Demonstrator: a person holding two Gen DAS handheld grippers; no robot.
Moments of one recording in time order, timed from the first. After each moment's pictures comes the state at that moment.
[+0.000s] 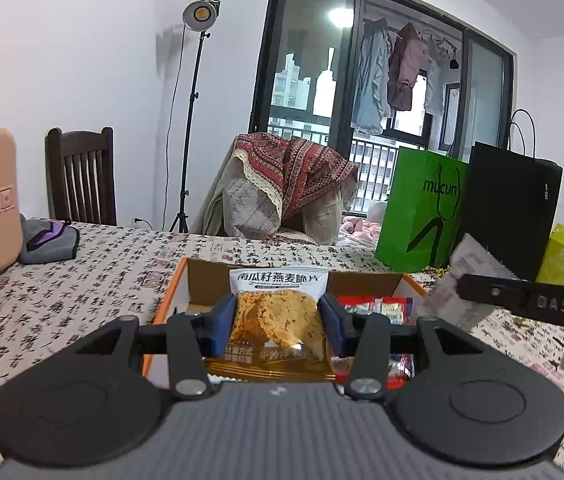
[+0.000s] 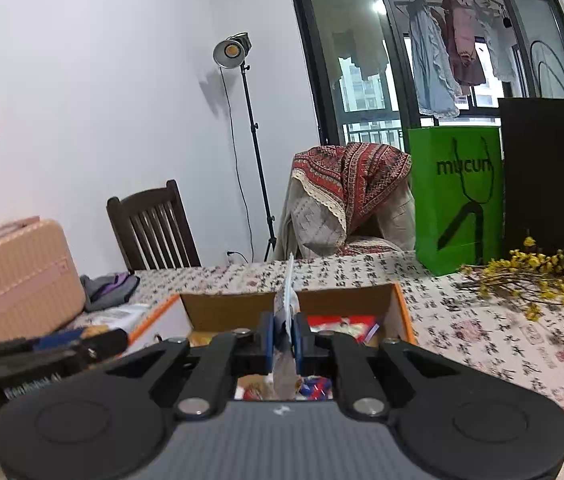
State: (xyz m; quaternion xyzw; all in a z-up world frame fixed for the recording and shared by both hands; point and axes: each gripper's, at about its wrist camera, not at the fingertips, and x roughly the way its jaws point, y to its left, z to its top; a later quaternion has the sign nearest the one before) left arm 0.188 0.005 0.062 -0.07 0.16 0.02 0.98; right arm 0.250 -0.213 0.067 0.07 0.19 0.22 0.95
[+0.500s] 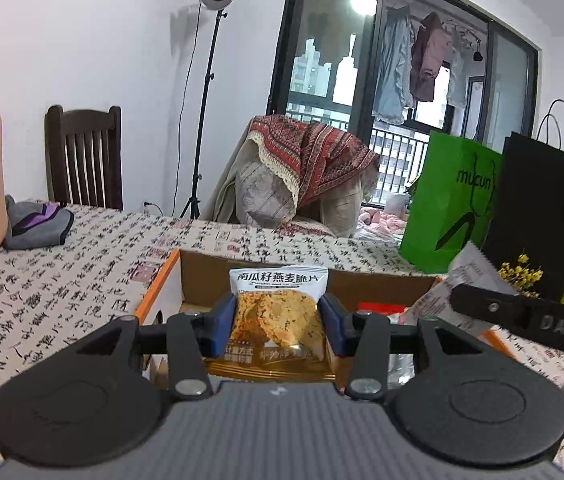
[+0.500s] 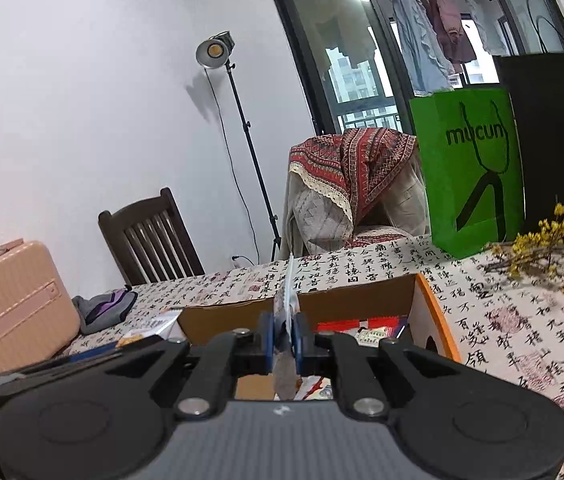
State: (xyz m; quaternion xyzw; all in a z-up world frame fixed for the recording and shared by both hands) left arm 0.256 0.010 0.034 -0.08 0.18 0.05 0.98; right arm 0.302 -0.201 0.032 0.12 0.20 0.22 0.95
